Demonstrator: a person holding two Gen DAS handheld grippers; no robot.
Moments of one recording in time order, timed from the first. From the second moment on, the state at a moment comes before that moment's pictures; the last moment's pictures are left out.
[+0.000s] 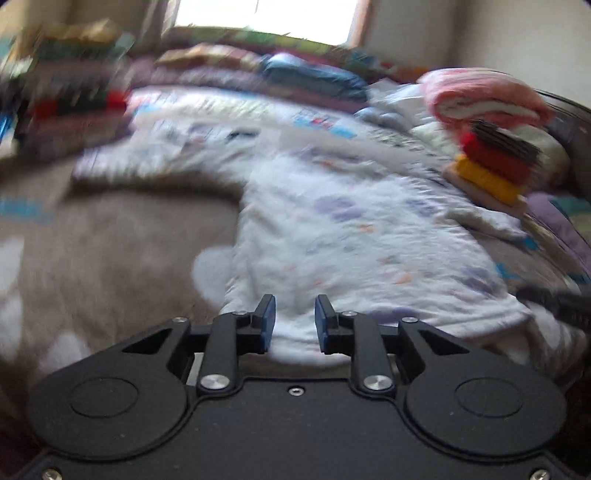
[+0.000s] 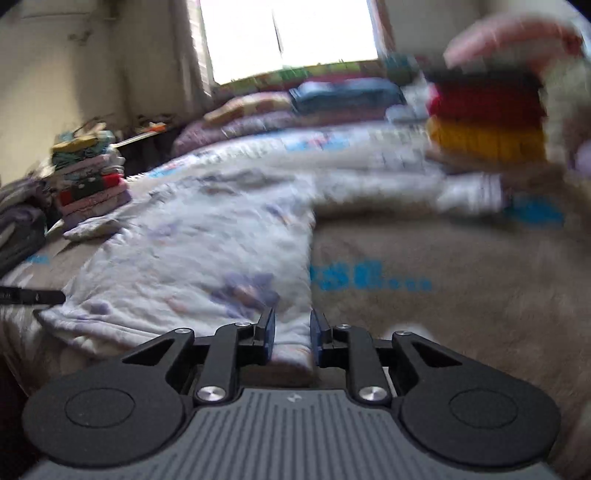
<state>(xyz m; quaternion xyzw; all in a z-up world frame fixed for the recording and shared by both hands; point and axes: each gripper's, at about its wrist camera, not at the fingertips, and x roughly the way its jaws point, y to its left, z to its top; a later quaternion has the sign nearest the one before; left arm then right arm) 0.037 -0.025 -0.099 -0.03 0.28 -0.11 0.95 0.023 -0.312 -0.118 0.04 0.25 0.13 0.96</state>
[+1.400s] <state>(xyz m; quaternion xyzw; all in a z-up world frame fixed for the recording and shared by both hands) 0.000 -0.107 -0.136 0.31 0.17 -0.25 0.90 0.020 -0.225 -0.108 -0.06 0.22 0.27 0.94</state>
